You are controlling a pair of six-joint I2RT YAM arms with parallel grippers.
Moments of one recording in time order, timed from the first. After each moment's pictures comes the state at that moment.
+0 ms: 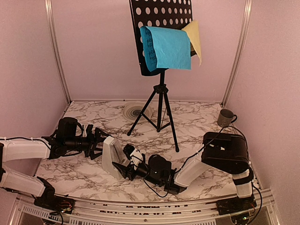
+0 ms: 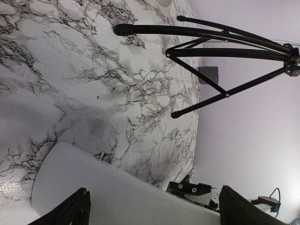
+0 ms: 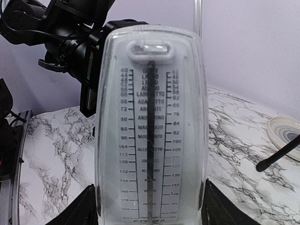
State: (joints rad) left arm -0.46 1.22 0.47 0.19 0.57 -1.14; right arm 1.28 2.16 0.92 1.24 0.23 0.01
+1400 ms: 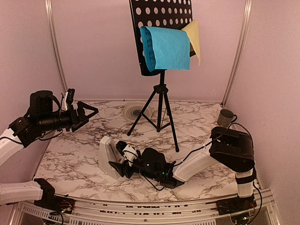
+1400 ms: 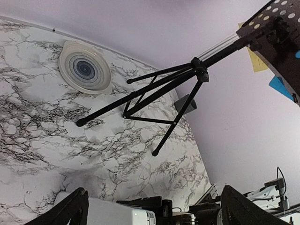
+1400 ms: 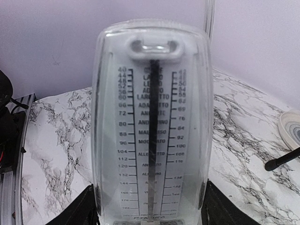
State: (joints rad) left arm -0.46 0.87 0.80 -0.28 0.36 -0.78; right arm 1.26 2.09 1.01 0.95 0.16 0.02
